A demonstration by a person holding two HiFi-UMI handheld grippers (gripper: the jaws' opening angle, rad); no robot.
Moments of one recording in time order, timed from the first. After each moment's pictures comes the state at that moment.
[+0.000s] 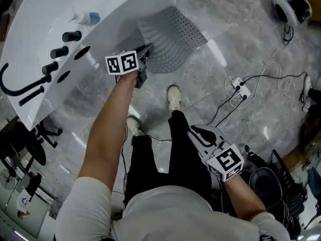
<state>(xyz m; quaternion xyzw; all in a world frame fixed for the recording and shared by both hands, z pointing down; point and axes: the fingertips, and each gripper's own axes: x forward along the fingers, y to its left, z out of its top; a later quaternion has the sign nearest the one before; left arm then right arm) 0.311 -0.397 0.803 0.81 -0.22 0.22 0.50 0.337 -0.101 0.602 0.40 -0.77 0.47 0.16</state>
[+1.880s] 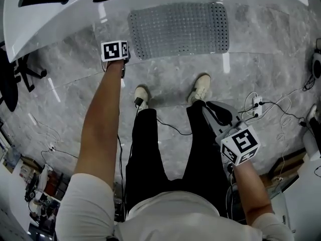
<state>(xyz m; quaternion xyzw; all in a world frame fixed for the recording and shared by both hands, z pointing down) -0.201 -0.310 0.969 0.60 -0.50 0.43 0.45 0.122 -0.152 0.701 0.27 -0.82 0.42 0.28</state>
